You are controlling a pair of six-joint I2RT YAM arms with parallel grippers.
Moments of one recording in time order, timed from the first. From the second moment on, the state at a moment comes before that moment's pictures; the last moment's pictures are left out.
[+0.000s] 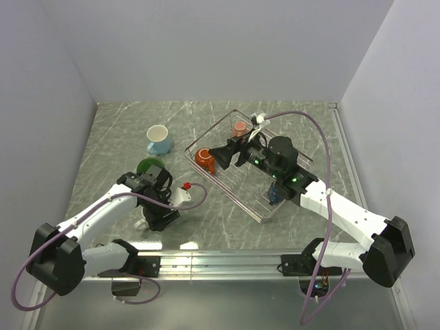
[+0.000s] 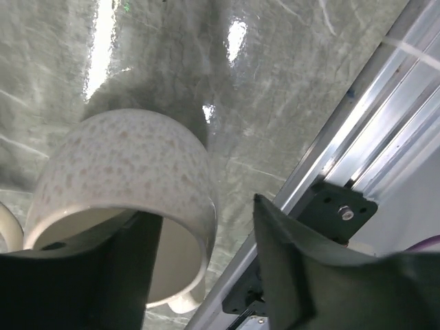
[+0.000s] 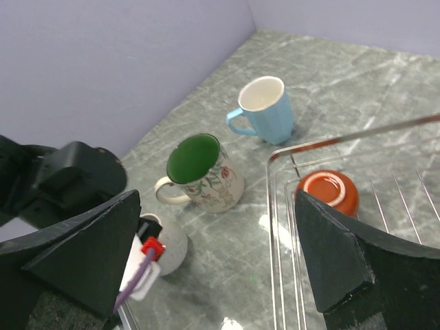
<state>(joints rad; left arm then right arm) -0.51 1.16 0.75 -1.01 0.24 0.62 0.71 1.17 0.90 0.27 -0.17 0.41</state>
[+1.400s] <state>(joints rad) -0.25 1.34 1.35 -0.67 0.08 0.17 0.58 2.02 1.51 -0.25 0.55 0.57</state>
